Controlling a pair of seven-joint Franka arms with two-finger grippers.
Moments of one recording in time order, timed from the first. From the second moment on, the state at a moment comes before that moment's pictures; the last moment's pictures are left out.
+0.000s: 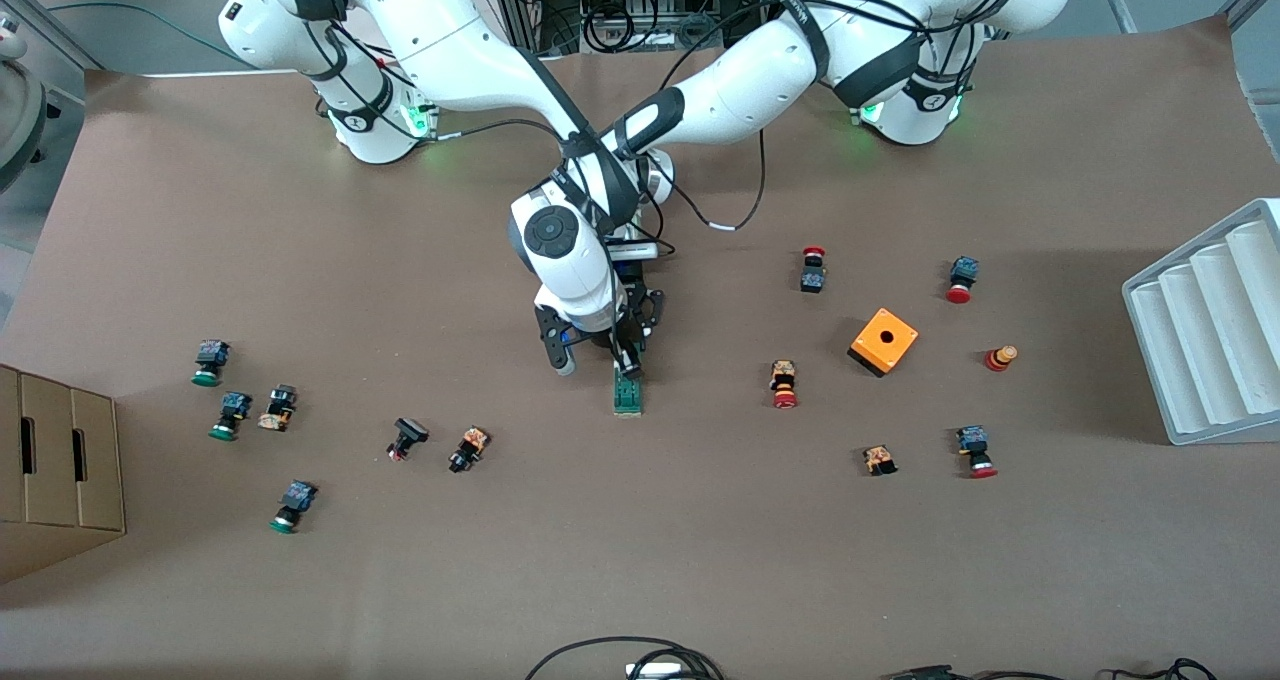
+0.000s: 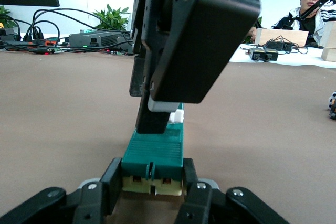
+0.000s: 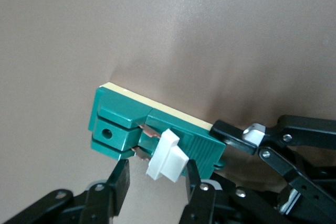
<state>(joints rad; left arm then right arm) -0.81 1.07 -0.45 -1.62 2.03 1.68 -2.58 0.98 0.66 -0.24 -1.80 0.42 2.70 1.69</state>
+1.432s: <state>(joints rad) -0.81 1.07 -0.45 -1.62 2.03 1.68 -2.58 0.97 0.63 -0.25 -1.80 0.43 2.68 1.69</state>
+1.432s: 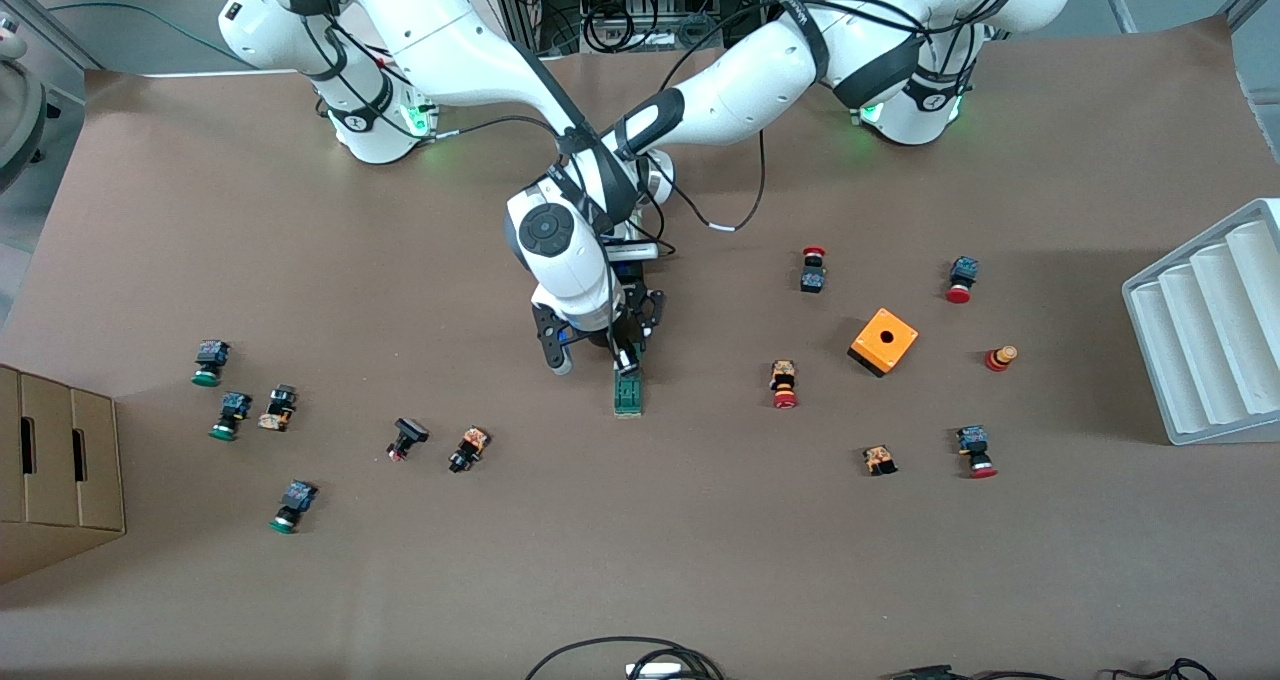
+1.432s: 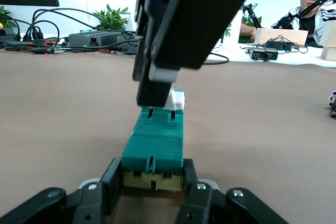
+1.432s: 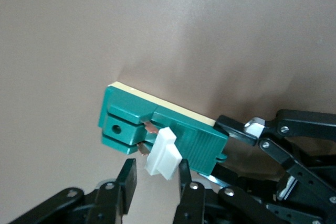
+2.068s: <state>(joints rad) -0.81 1.07 -0.45 -1.62 2.03 1.68 -2.58 0.95 0.62 -0.25 -1.78 0.43 2.68 1.69</state>
